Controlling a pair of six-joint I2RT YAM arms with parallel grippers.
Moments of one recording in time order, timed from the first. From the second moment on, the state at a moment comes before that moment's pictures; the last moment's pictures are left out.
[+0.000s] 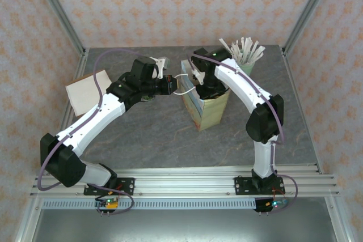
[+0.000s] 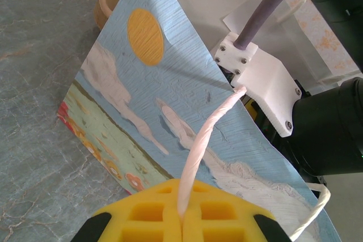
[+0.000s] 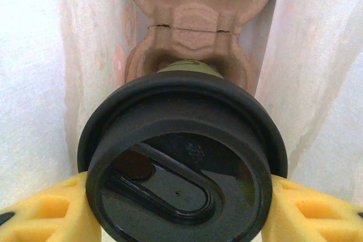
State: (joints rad) left arm -0.50 1.40 1.28 -0.49 0.30 -0.56; right arm 0.57 1.98 1.98 -1.55 -0.04 0.08
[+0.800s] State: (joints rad) left arm -0.50 1.40 1.28 -0.49 0.30 -0.56; right arm 0.54 1.98 1.93 -1.51 -0.05 0.08
